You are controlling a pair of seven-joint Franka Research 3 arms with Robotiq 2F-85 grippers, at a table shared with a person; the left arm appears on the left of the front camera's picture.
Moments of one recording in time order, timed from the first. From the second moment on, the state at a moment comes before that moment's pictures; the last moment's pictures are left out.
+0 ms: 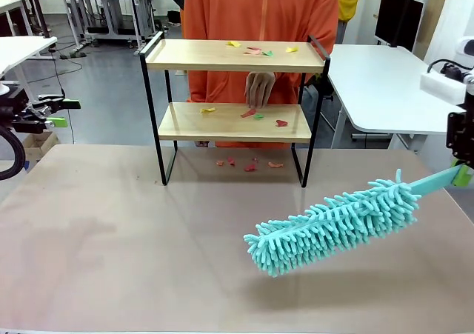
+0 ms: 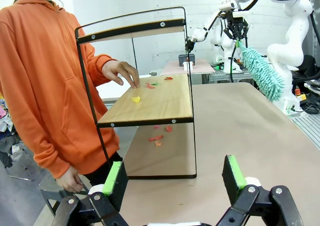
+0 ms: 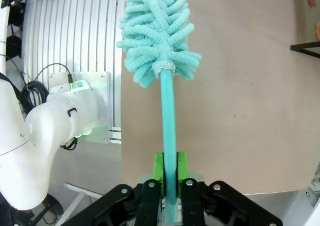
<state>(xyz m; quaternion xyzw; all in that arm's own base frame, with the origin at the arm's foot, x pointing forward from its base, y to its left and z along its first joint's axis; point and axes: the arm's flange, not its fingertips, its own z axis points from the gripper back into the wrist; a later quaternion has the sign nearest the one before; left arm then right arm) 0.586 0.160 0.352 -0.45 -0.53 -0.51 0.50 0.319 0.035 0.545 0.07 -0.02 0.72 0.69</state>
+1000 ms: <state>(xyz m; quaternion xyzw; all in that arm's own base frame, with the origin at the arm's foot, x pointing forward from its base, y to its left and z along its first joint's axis) 0.586 0.160 0.352 -0.45 -0.53 -0.51 0.50 0.310 0.107 0.550 0.09 -0.17 0.60 0.78</state>
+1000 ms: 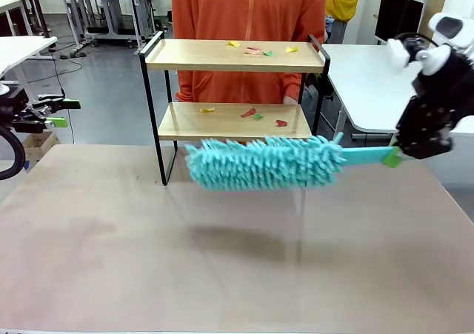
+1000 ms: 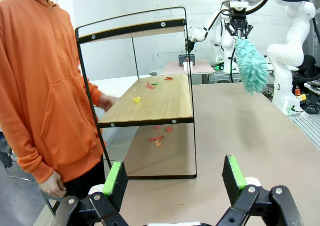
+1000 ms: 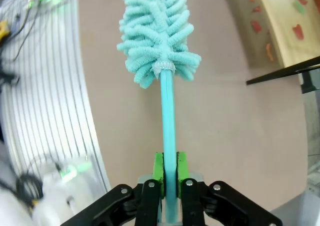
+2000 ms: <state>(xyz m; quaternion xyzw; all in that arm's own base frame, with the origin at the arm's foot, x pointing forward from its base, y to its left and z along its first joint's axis) 0.586 0.160 0.352 -0.45 -0.53 -0.51 0.50 0.298 0.190 0.529 0.04 -0.26 0.48 0.84</state>
